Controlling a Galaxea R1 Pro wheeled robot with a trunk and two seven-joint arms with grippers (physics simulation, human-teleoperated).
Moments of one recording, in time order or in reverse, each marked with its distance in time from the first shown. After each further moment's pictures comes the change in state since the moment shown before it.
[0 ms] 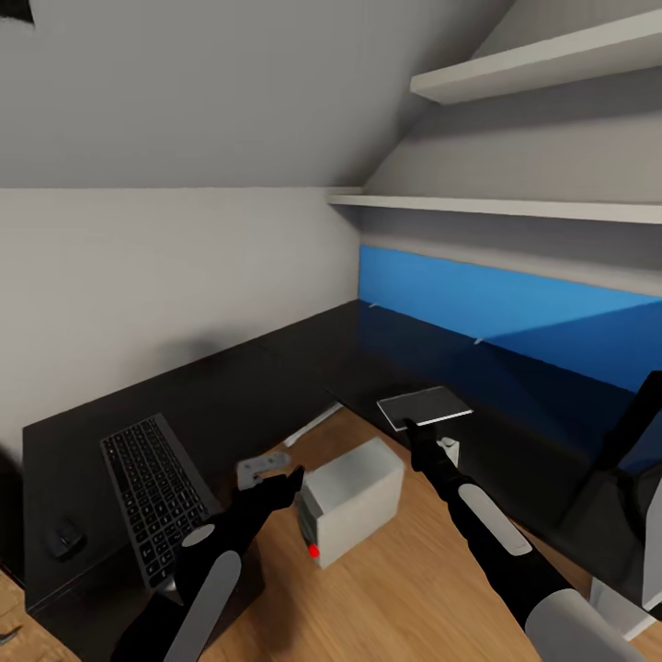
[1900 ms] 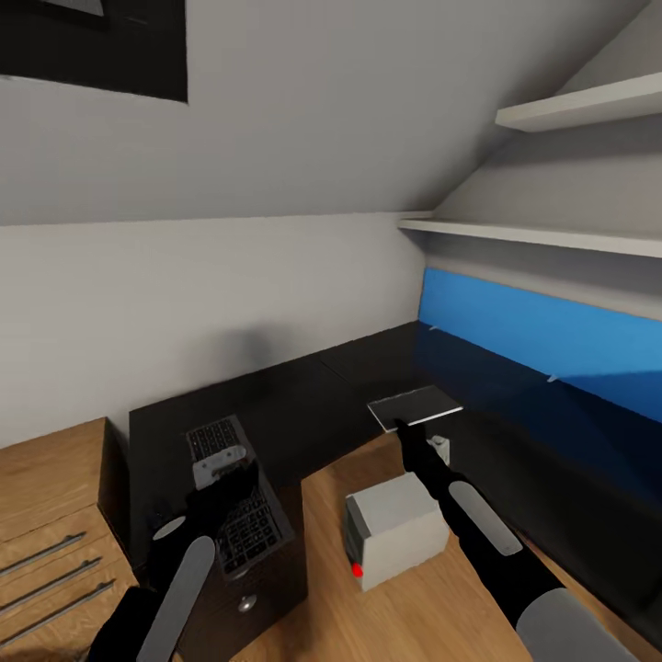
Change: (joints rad) left arm 0.000 0.000 0.151 0.000 0.008 -0.005 0.165; right arm 0.000 0.027 0.011 -0.035 0.055 0.000 -0.075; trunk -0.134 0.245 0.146
